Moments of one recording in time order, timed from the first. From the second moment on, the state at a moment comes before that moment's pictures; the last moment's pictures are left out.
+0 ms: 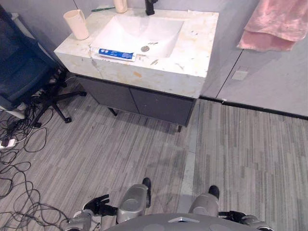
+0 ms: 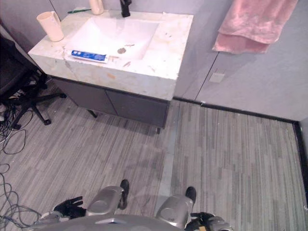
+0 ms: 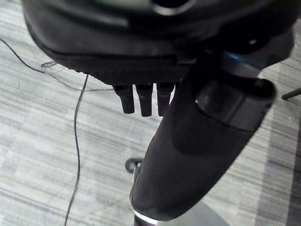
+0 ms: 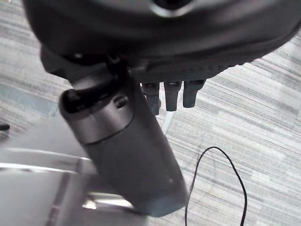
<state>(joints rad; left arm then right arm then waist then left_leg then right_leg) 0.08 0.34 -0.05 1.13 -0.27 0.02 -0.11 0.03 -0.35 0.13 1.23 0.04 0.13 0.17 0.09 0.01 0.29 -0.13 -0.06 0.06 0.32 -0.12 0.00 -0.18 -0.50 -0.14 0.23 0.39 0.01</state>
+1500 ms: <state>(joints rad) 0.11 0.38 -0.06 1.07 -0.20 0.06 -0.17 0.03 -0.39 0.13 1.20 -0.03 0.12 0.20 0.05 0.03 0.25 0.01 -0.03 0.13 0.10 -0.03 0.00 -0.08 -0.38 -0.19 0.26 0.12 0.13</state>
